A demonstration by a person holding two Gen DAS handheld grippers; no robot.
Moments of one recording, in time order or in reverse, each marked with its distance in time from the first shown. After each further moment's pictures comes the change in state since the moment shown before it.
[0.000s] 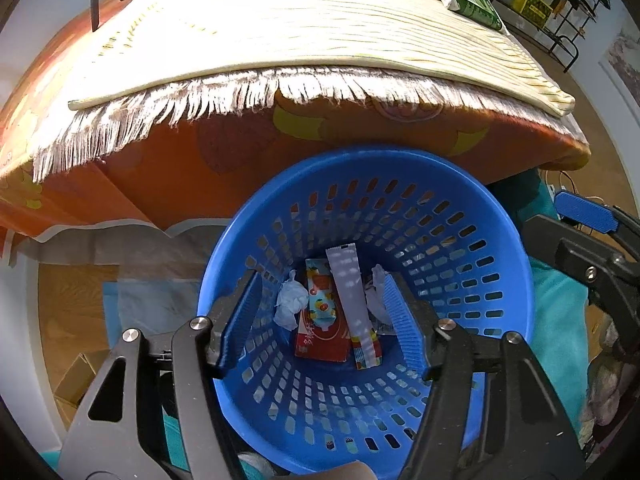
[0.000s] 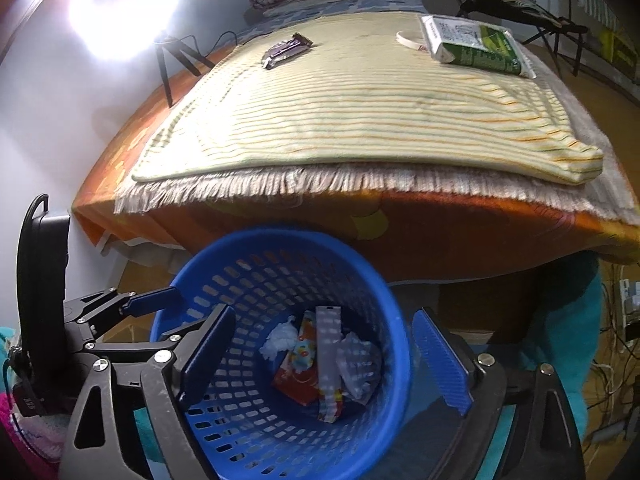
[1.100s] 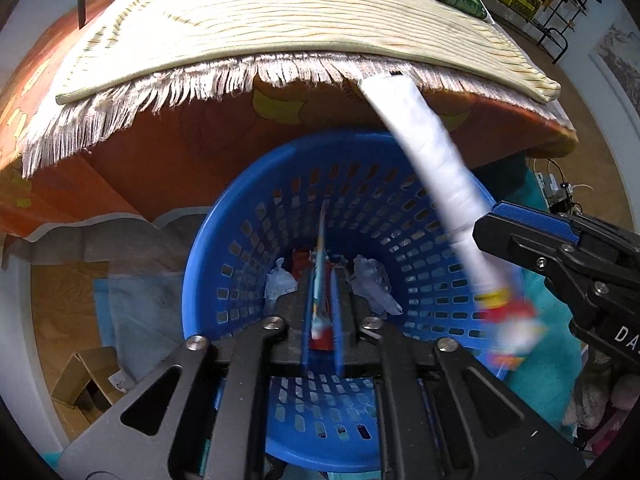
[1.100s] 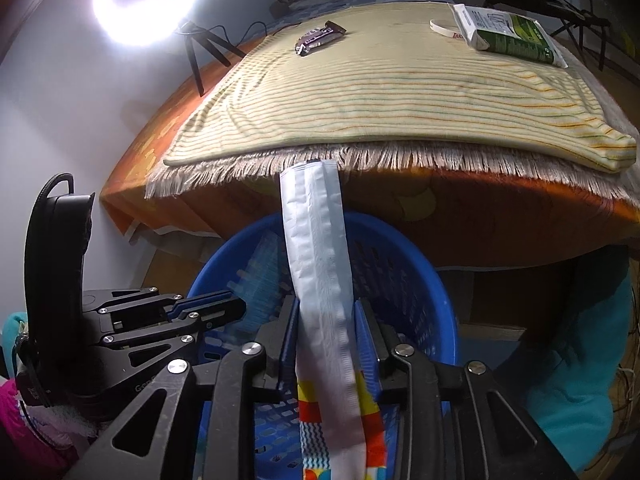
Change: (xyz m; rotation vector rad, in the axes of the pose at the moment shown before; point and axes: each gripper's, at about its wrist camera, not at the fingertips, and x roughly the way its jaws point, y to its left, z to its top) left arm -0.001 -0.006 -0.007 0.024 0.034 -0.044; right arm 0.013 0.013 -0.012 -0.011 0.036 0.141
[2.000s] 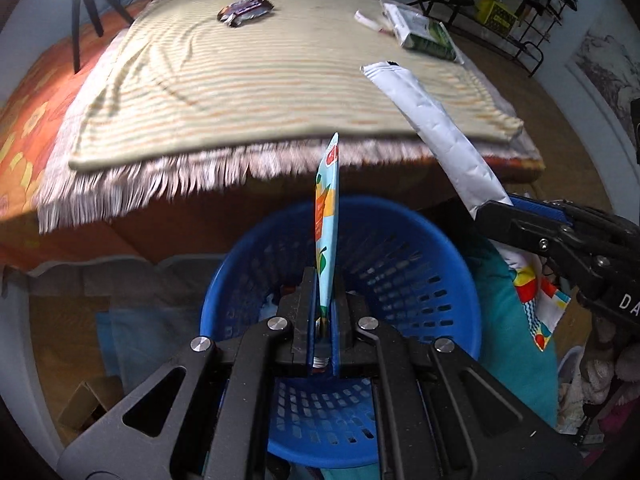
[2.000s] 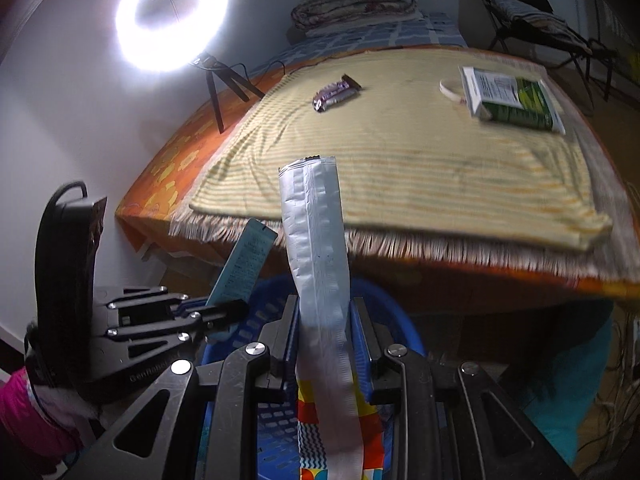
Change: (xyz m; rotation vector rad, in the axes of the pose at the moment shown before) left arm -0.045 0.000 0.022 0.034 -0.099 -0.055; right arm -0.046 0.008 0.030 -0.060 -0.079 0.007
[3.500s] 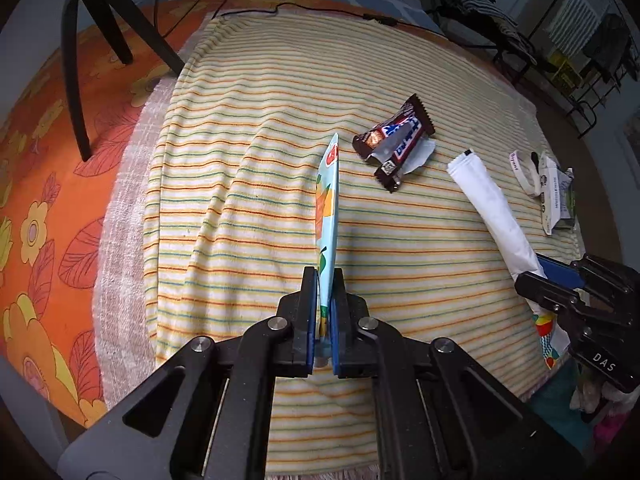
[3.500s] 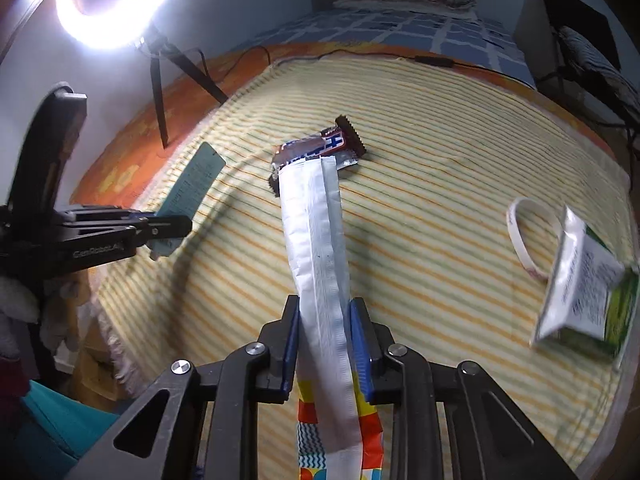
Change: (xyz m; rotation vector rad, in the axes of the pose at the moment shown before) left arm 0.053 0.146 0.221 -0.190 0.000 0.059; right arm 0.123 -0.027 0.202 -0.194 0.112 -0.046
